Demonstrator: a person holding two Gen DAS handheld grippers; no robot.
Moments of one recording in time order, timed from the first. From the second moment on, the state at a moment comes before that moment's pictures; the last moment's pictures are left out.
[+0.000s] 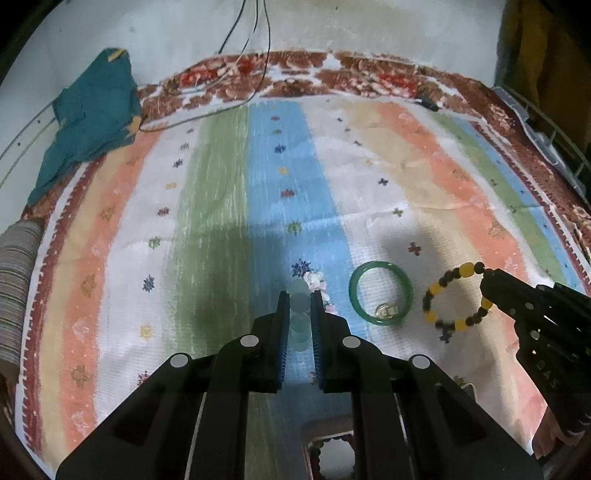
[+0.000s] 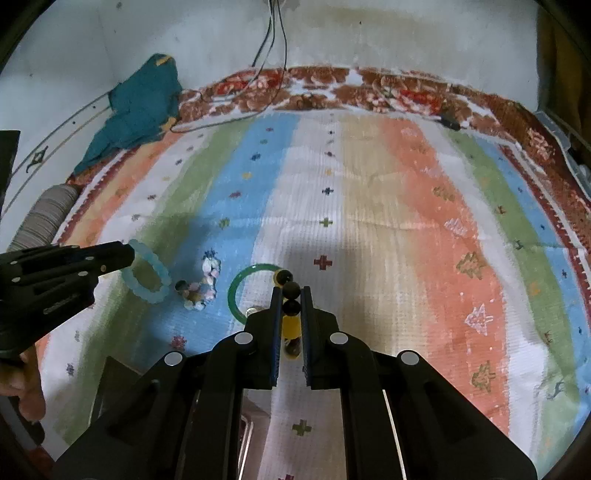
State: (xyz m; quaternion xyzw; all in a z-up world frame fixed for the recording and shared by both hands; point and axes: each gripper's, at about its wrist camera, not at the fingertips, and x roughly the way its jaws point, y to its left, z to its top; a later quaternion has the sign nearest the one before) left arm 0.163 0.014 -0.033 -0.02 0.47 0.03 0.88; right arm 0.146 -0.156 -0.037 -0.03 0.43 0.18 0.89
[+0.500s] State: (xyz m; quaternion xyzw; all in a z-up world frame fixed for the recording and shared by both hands) left arm 0.118 -0.003 0.008 -0.02 0.43 0.00 0.90; right arm 0.112 -0.160 -0.005 -0.03 0.38 0.20 0.90
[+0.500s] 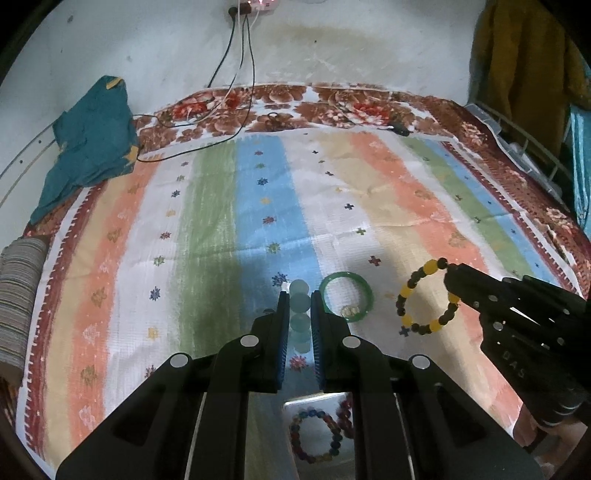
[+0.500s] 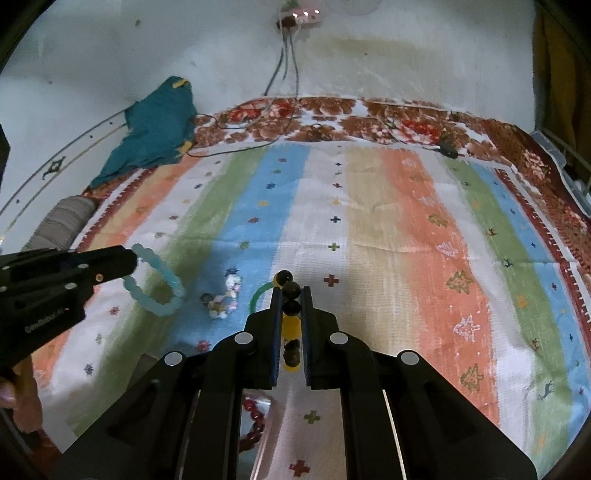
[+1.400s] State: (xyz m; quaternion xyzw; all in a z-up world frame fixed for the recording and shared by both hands) left arm 0.053 -0.012 0.038 -0.02 0.39 -0.02 0.92; right arm 0.045 -0.147 0.021 -0.04 0.34 0.25 0.90
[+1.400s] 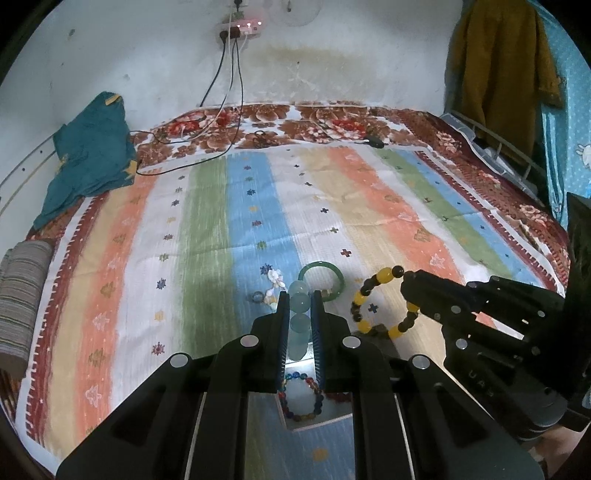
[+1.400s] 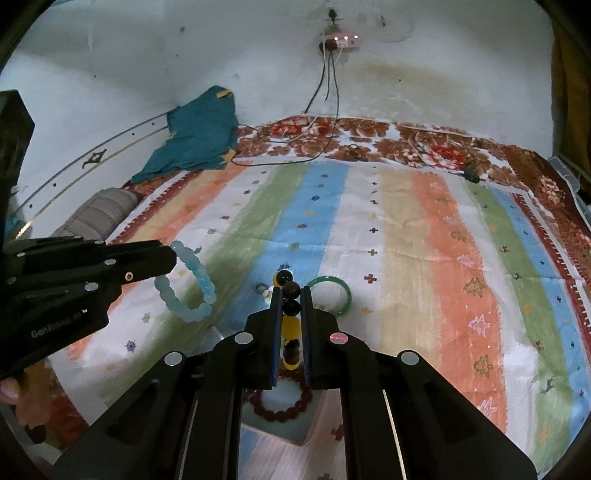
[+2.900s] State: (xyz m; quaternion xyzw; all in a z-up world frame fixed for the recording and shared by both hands) left arm 0.056 0.022 0.009 -0.06 0.44 0.02 0.90; right arm 0.053 -0.177 -0.008 -0.01 0.42 0.20 0.89
